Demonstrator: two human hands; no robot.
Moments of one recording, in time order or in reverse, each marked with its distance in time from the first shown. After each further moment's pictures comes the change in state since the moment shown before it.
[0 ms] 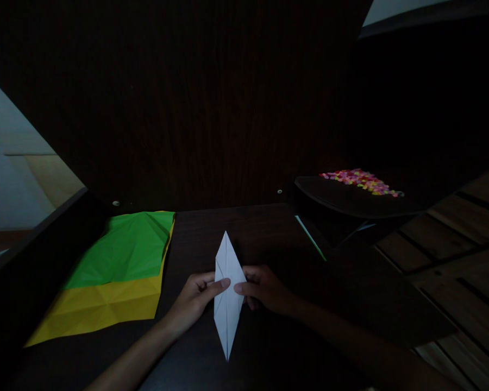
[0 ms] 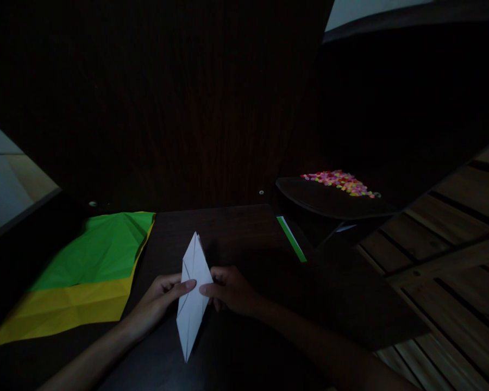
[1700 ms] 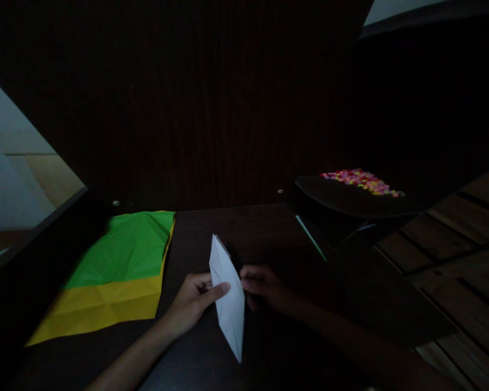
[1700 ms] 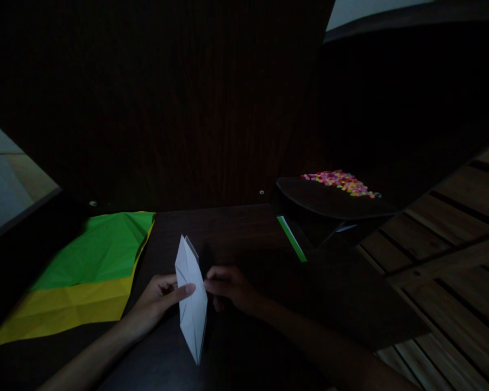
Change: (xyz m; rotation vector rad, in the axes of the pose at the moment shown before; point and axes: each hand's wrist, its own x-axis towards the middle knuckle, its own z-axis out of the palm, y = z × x) left_hand -0.002 -0.001 -0.002 0.013 0.026 0.030; right_hand -0.004 -0.004 -0.004 0.185 -0.062 -0.050
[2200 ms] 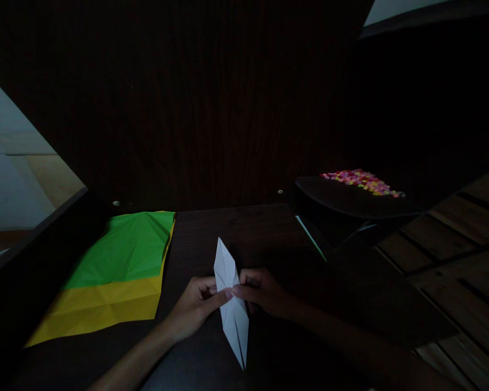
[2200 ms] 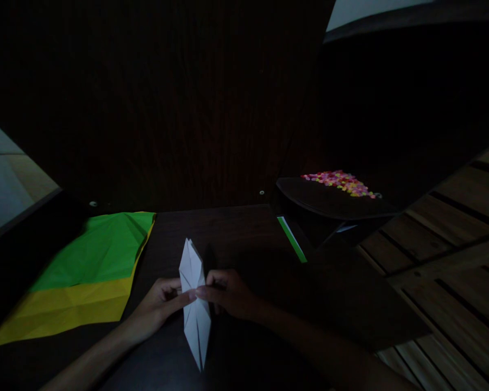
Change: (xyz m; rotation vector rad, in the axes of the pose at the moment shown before) left_hand -0.001 0.002 0.004 0.011 -0.119 0.067; right_hand 0.001 0.011 0.005 -0.184 0.059 -0.011
